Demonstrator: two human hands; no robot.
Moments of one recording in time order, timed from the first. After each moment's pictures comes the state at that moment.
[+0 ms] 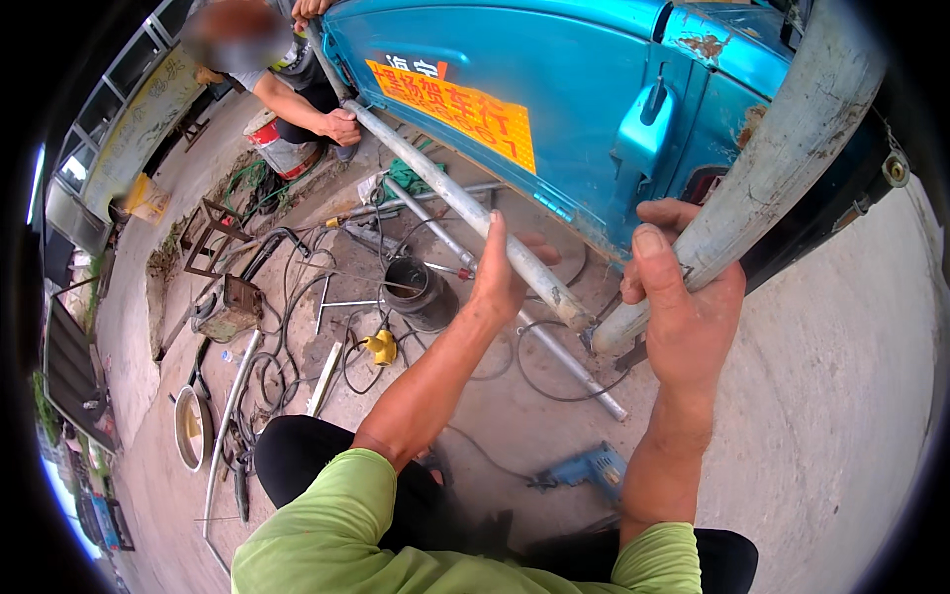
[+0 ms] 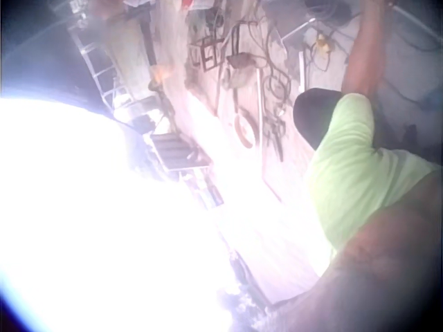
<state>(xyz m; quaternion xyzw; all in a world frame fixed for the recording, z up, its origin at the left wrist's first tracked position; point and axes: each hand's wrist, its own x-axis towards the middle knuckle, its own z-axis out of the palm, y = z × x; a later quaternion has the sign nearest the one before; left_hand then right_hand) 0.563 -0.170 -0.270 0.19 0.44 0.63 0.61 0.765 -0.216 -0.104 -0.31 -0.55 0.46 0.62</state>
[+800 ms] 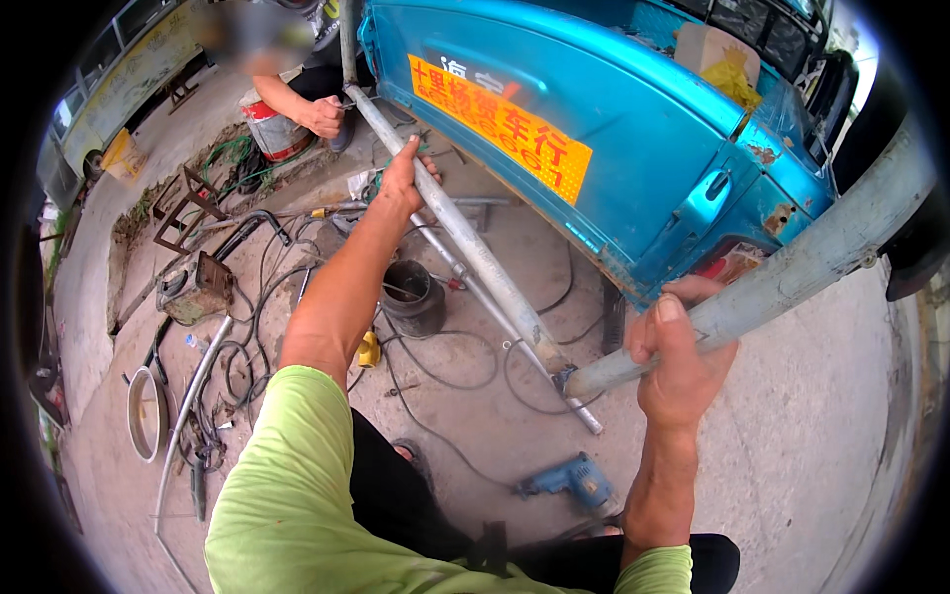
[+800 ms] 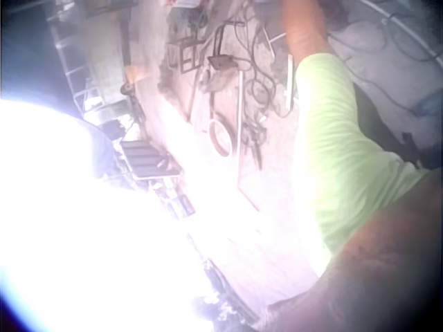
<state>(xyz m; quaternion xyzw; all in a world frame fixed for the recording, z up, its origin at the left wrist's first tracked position) 0.327 -0.077 -0.231 0.10 0.42 0.74 0.52 0.726 -0.262 -0.086 -0.29 -0.51 0.49 0.65</state>
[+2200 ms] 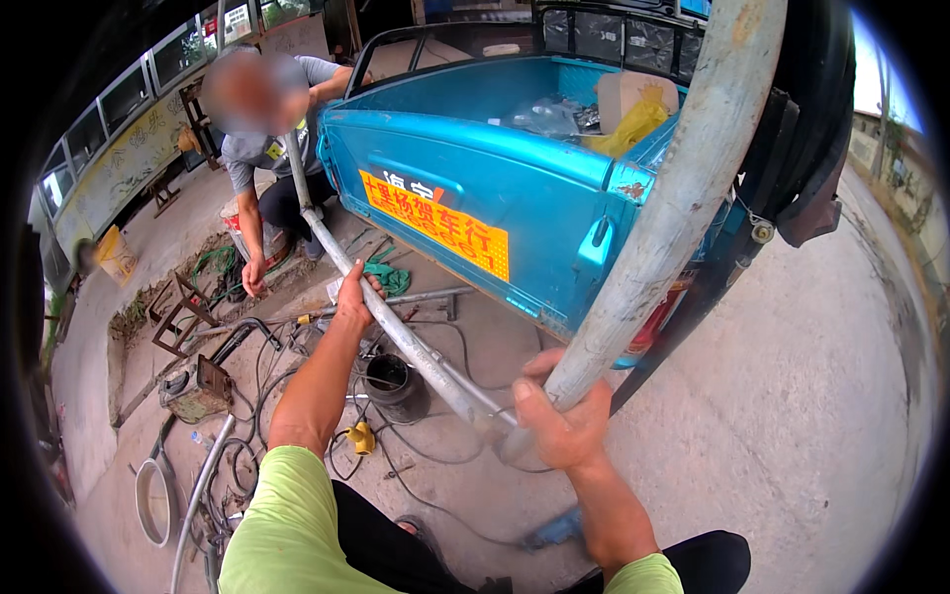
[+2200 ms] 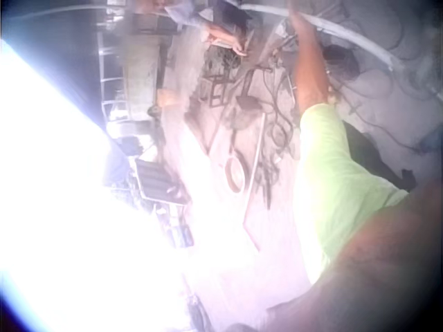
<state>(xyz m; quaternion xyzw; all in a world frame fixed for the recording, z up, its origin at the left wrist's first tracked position) 0.282 -0.097 -0.250 0.11 0.46 0.74 0.48 0.713 -0.282 -0.109 -0.23 -0.56 0.51 0.61</state>
